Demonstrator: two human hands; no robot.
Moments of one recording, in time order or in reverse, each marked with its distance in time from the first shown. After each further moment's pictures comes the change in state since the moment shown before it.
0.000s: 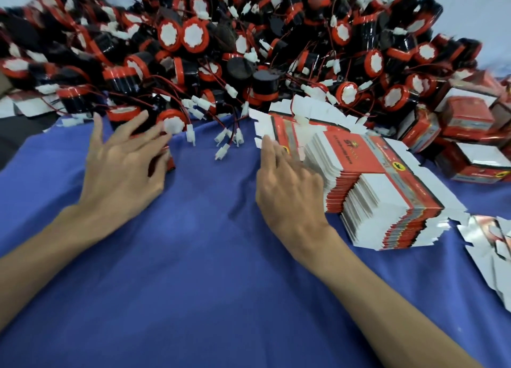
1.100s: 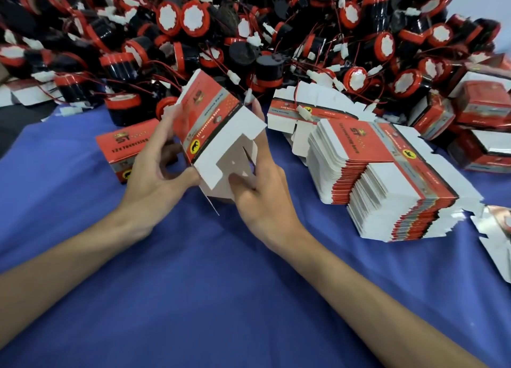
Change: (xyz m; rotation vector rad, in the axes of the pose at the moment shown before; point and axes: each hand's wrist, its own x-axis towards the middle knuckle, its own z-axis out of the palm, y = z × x) left_hand -0.013 0.049 -0.003 -1.278 -0.109 -0.357; right_hand -0.007 -0.028 0.003 1.396 -0.344 0.386
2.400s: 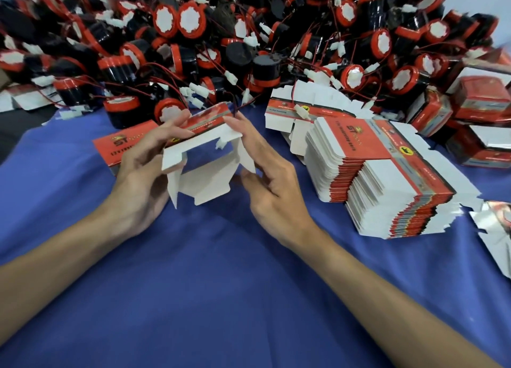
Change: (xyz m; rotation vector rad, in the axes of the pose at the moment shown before) left_hand 0.002 0.008 -0.005 -0.373 -0.027 -0.081; right_hand -0.001 0.007 -0.014 0.152 -0.055 -0.233
